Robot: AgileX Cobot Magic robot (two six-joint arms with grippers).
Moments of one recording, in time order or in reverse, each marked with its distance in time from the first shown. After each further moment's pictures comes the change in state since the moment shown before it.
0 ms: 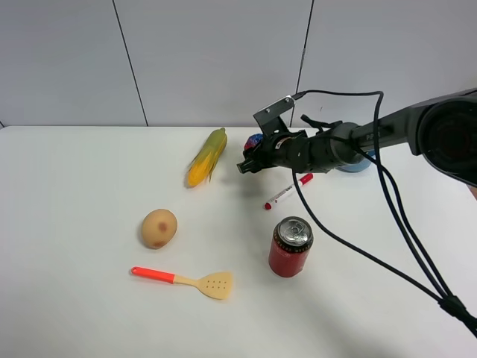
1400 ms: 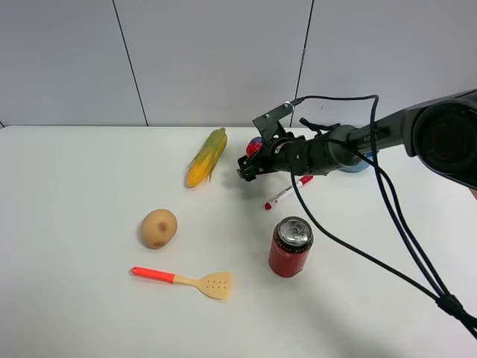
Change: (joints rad) left arm 0.000 0.000 0.000 0.000 0.000 0.000; right arm 0.000 0.008 -0.003 0.000 0.033 0.007
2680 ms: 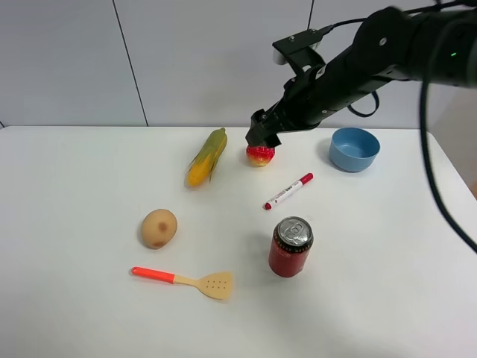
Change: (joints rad) left arm 0.000 0.000 0.000 0.000 0.000 0.000; right arm 0.000 -0.580 0.000 0.004 0.881 0.026
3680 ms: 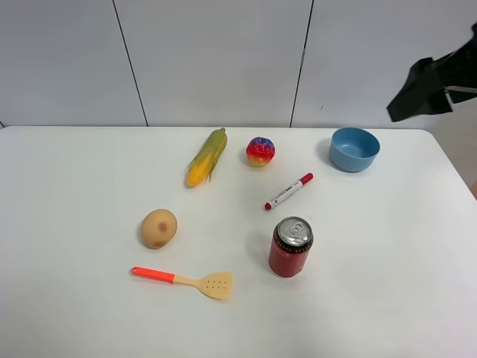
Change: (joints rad) left arm 0.000 0.000 0.000 0.000 0.000 0.000; right arm -0.355 -0.470 0.000 -0.212 0.511 0.190
